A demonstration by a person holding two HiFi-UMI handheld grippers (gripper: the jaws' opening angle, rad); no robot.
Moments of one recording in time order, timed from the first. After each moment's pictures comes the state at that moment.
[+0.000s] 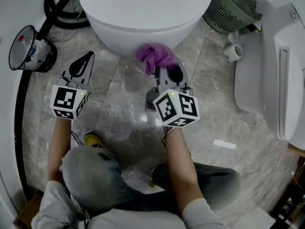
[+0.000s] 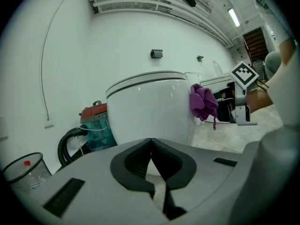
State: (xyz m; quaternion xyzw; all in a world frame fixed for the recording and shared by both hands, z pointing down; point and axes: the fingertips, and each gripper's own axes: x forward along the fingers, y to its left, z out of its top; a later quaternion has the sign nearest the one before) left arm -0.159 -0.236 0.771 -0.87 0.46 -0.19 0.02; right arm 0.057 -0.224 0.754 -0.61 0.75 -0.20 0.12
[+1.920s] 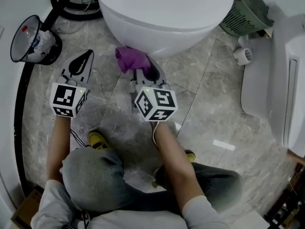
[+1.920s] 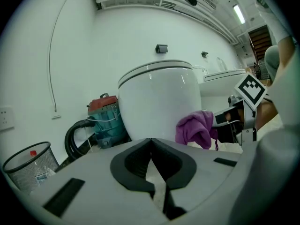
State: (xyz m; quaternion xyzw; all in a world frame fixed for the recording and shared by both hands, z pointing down) left arm -0.209 -0.239 0.803 -0.85 0.48 -0.20 0.01; right arm -0.061 -0.230 0.837 -0.54 0.80 -0.26 0.05
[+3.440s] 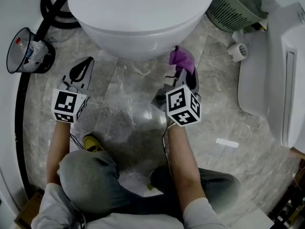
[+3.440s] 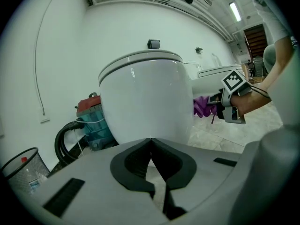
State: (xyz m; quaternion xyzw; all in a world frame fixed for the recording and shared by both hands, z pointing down) left arm -0.148 -0.242 0.809 -0.86 0.45 -0.23 0.01; right arm 0.167 -0.227 0.835 -0.76 0.58 -0.25 0.13
